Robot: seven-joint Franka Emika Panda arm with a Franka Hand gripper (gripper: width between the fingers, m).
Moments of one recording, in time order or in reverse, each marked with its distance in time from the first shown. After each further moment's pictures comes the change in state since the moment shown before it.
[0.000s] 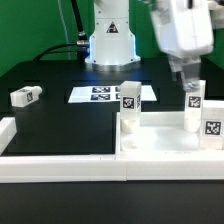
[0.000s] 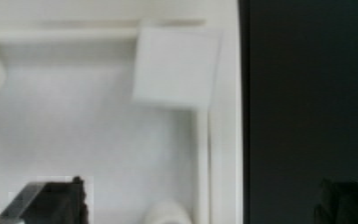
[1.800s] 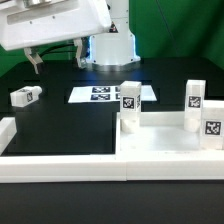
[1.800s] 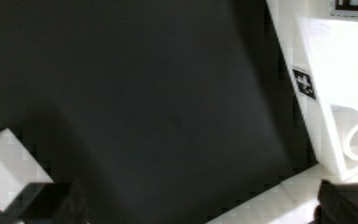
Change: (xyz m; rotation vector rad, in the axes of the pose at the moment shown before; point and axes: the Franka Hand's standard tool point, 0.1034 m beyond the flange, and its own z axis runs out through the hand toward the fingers) arm 0.155 0.101 -0.039 -0.056 -0.009 -1.055
